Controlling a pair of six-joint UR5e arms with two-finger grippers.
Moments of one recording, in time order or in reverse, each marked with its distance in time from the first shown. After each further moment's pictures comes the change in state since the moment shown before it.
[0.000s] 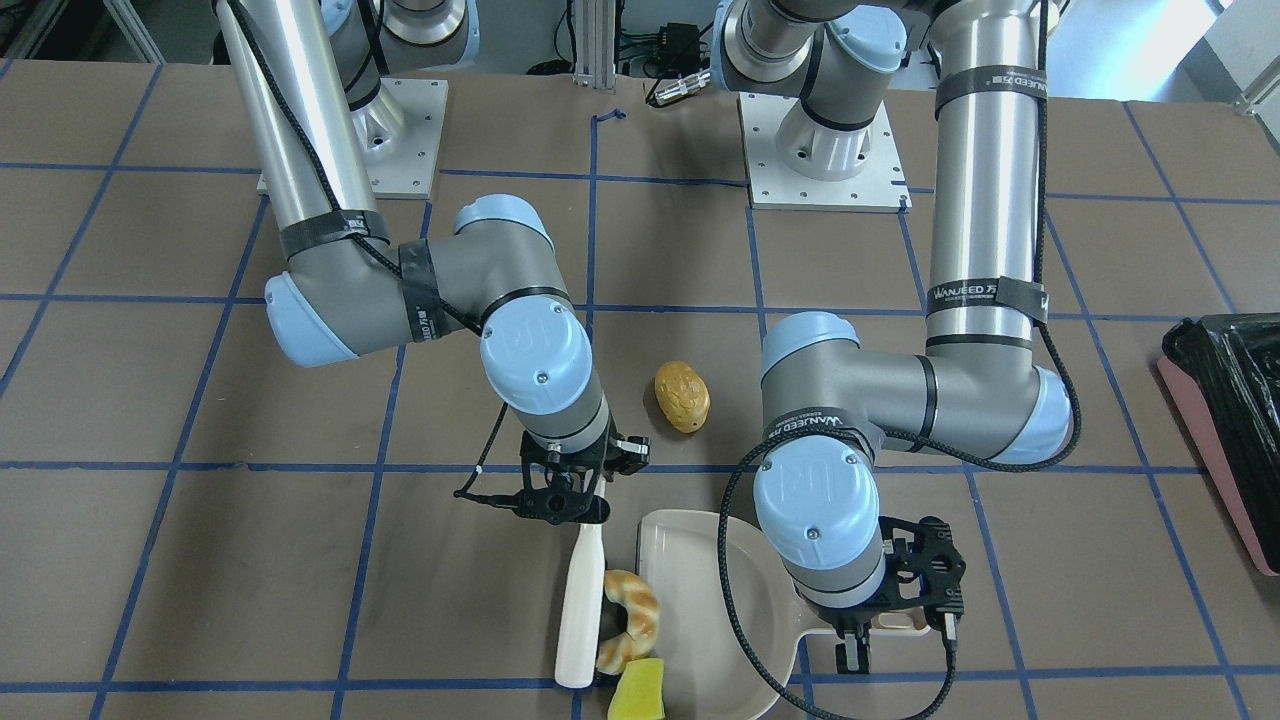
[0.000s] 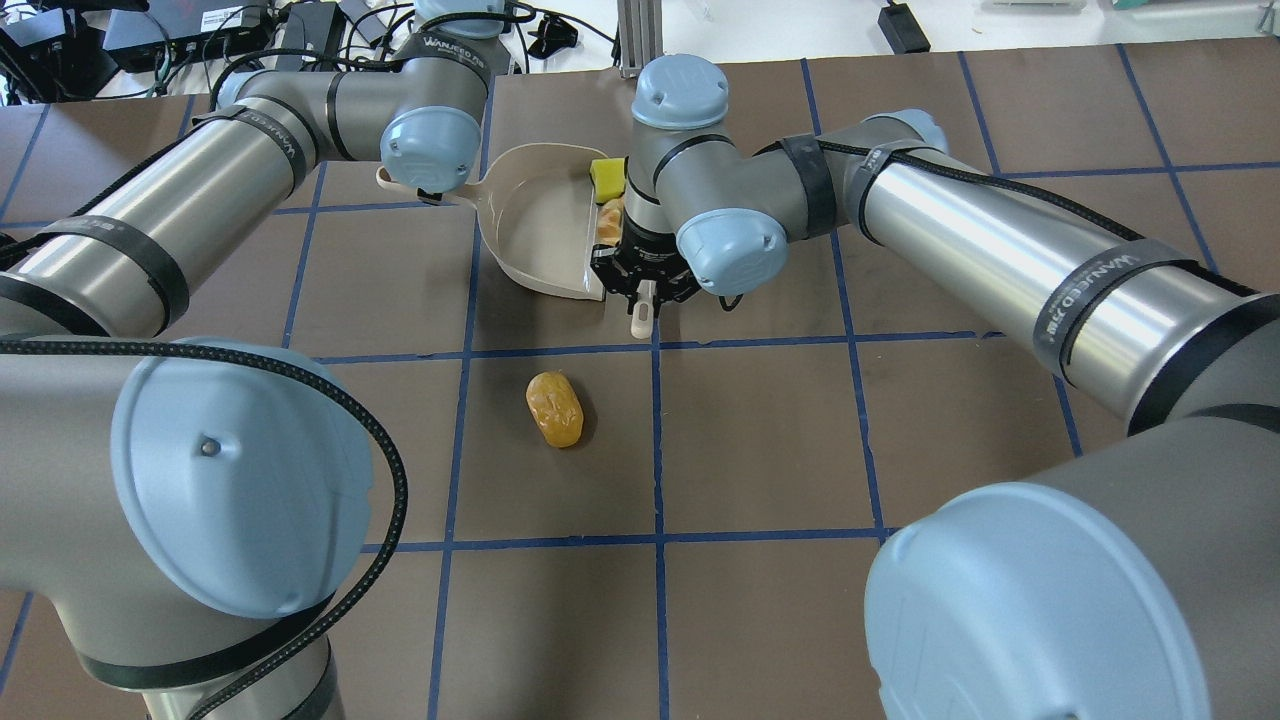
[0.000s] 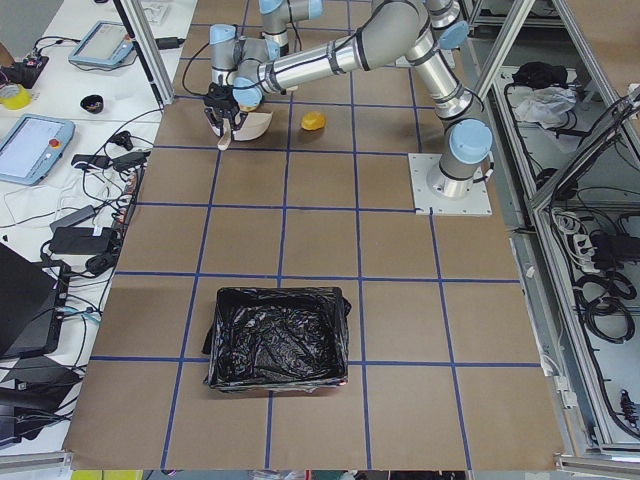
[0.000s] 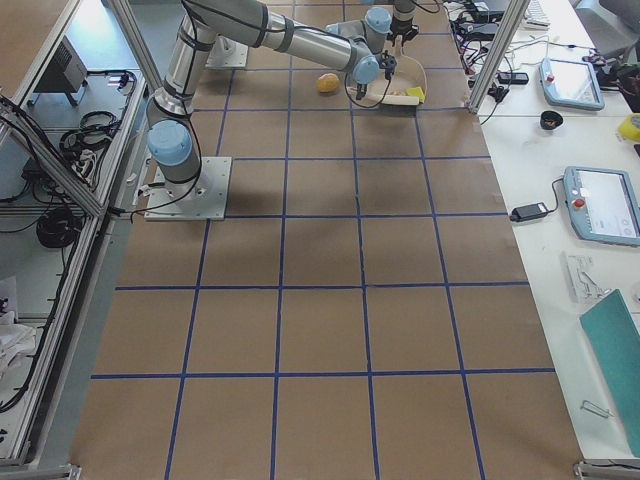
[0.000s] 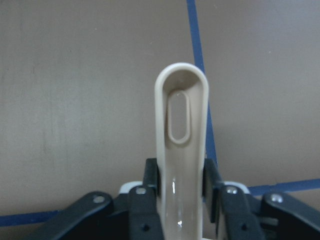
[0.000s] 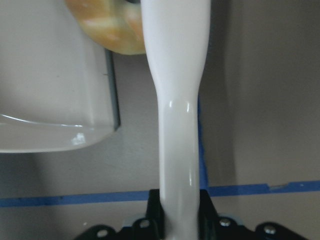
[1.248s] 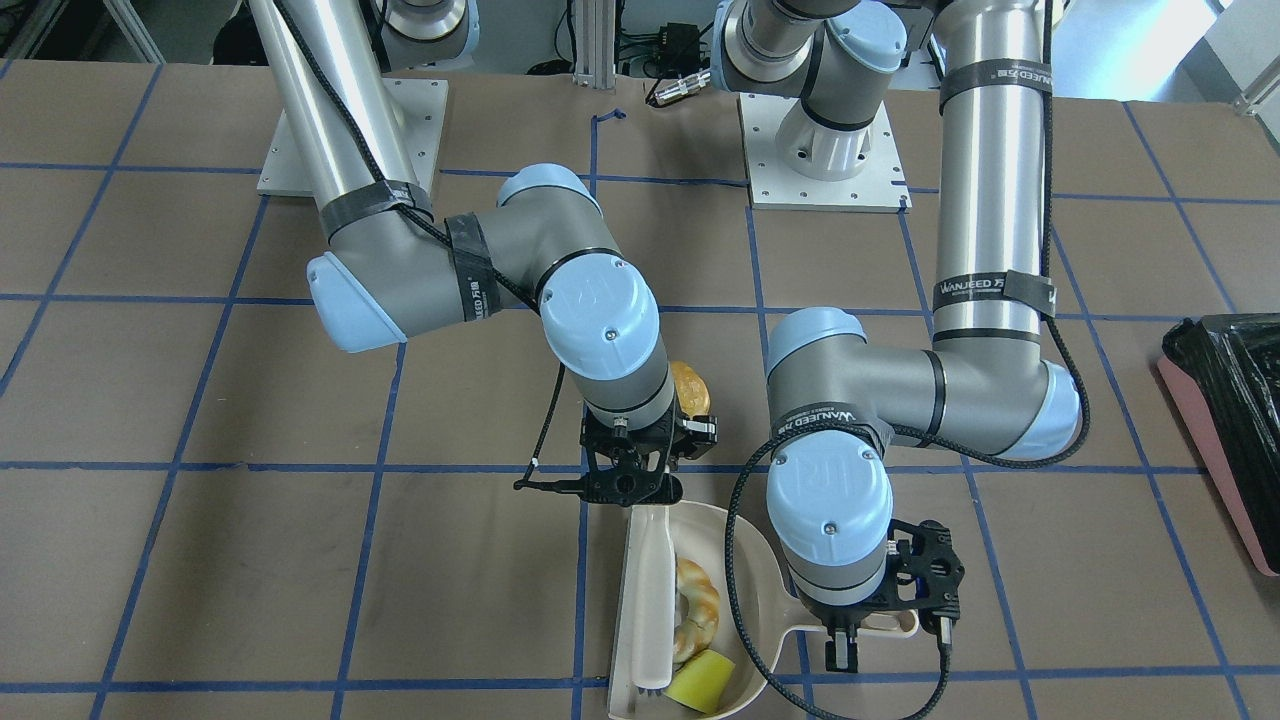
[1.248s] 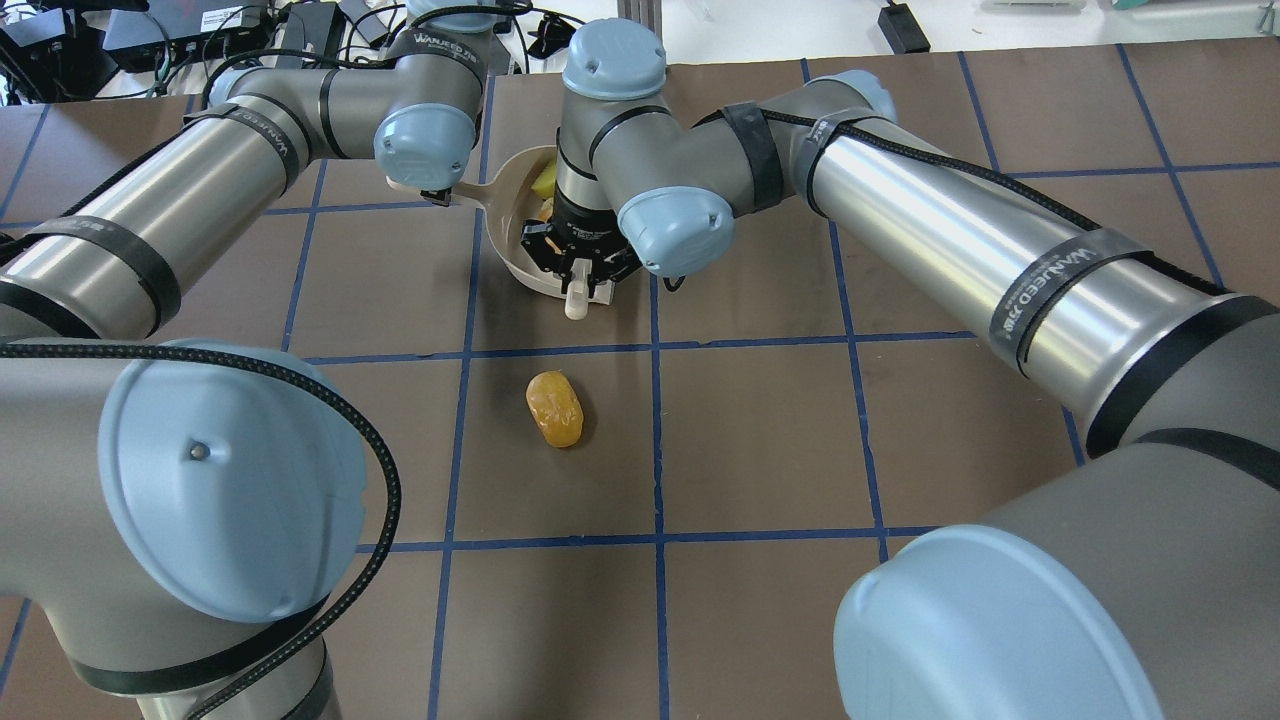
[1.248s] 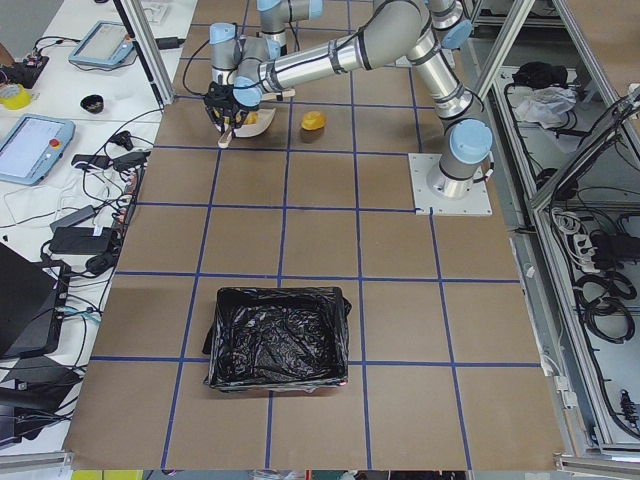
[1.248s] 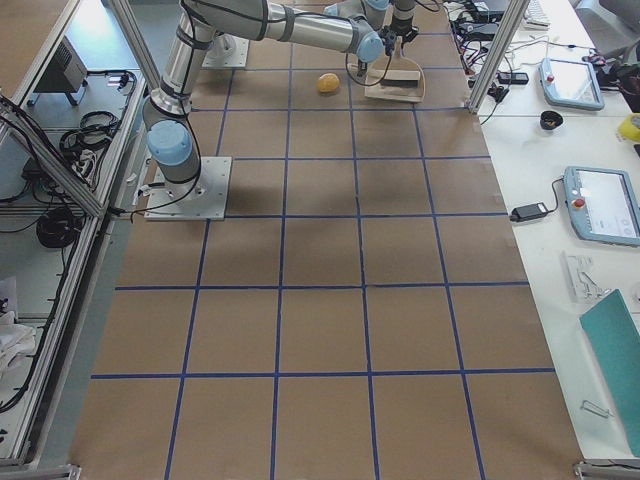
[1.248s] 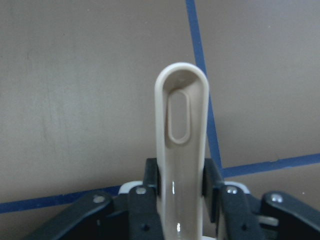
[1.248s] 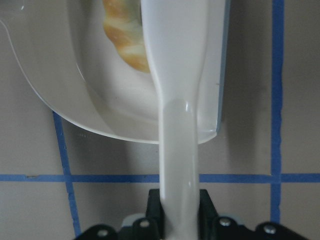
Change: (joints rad) left arm 0.011 0.013 -0.007 0.000 -0.086 0.065; right arm 0.039 -0.027 -0.094 0.056 0.033 0.006
